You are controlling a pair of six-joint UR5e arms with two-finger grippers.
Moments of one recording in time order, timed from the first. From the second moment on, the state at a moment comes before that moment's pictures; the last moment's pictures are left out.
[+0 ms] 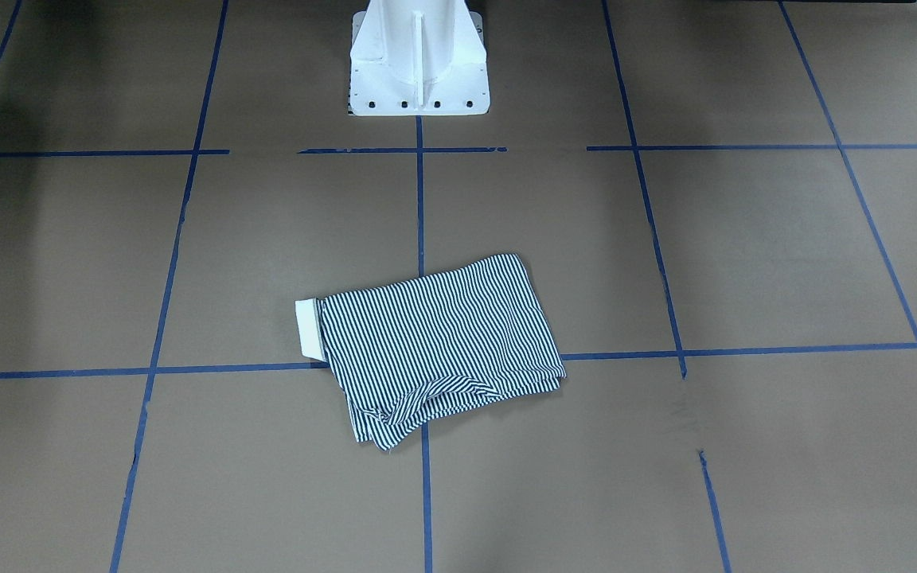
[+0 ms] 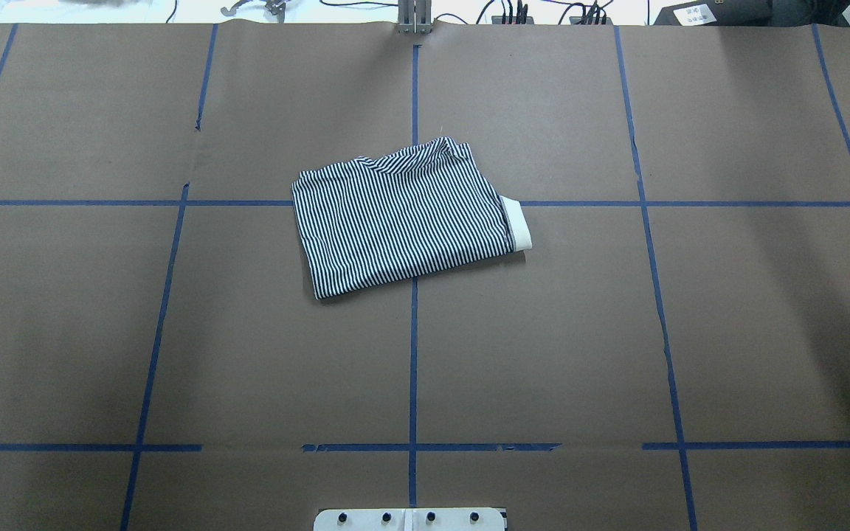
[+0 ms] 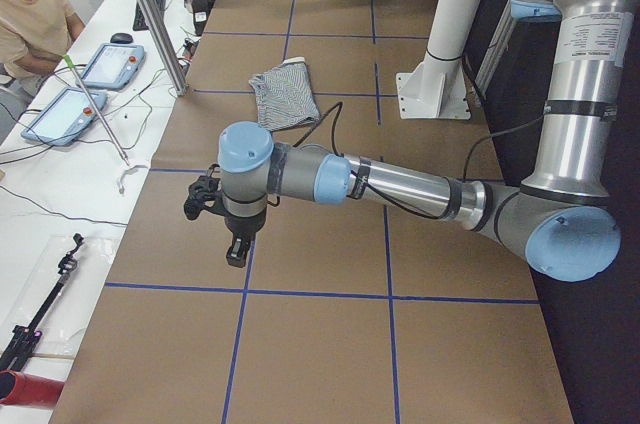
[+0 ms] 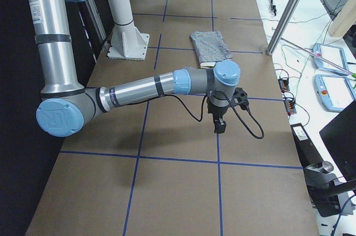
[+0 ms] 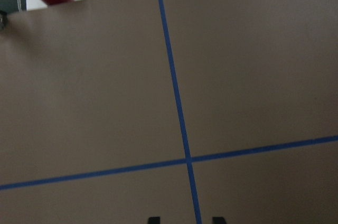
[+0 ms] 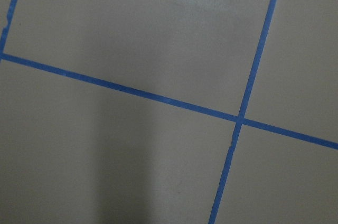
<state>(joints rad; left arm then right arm) -1.63 -1.61 -1.72 -1.57 -2.29 0.08 1.49 -1.47 1.77 -1.79 2.32 -0.14</state>
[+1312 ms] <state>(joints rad) -1.54 -1.54 -1.70 -1.63 -2.29 0.08 1.43 -1.48 1.71 -1.76 2.28 -0.11</state>
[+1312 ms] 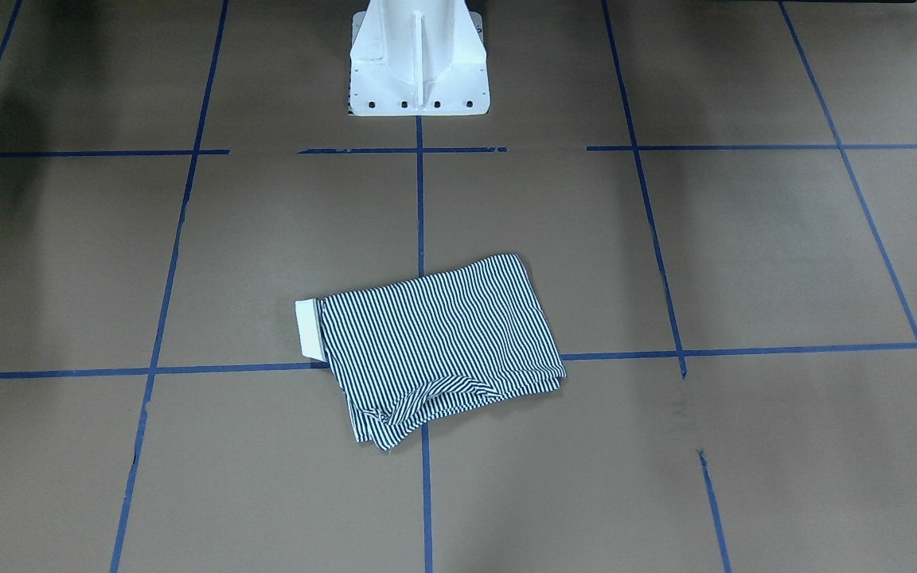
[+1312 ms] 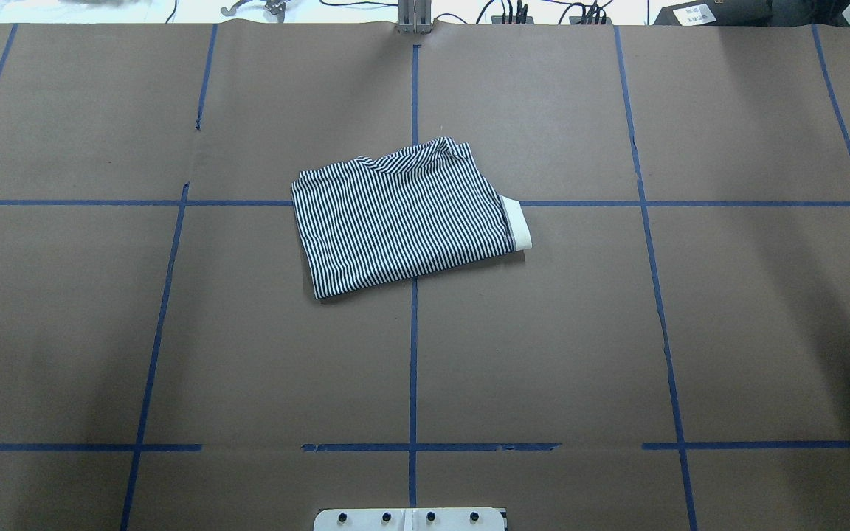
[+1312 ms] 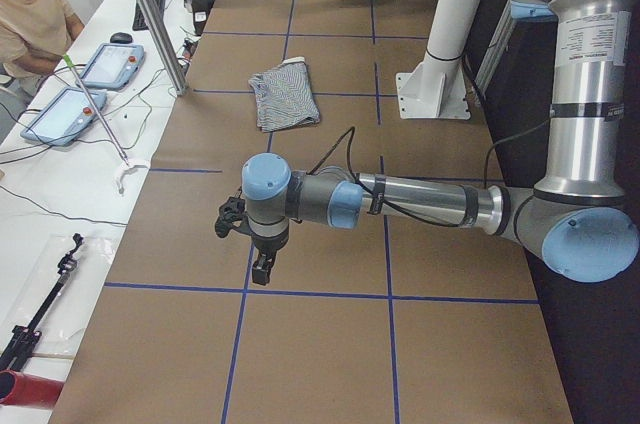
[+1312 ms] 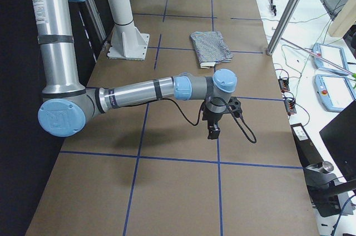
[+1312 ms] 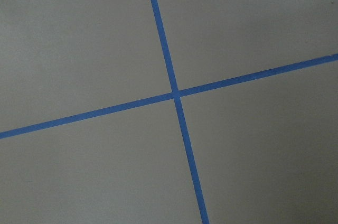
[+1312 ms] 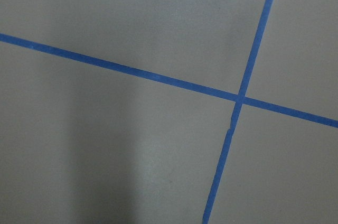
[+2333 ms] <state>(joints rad) -1.58 -1.56 -1.66 -1.63 -2.30 0.08 1.43 -1.51 1.67 -1.76 2.31 -0.11</state>
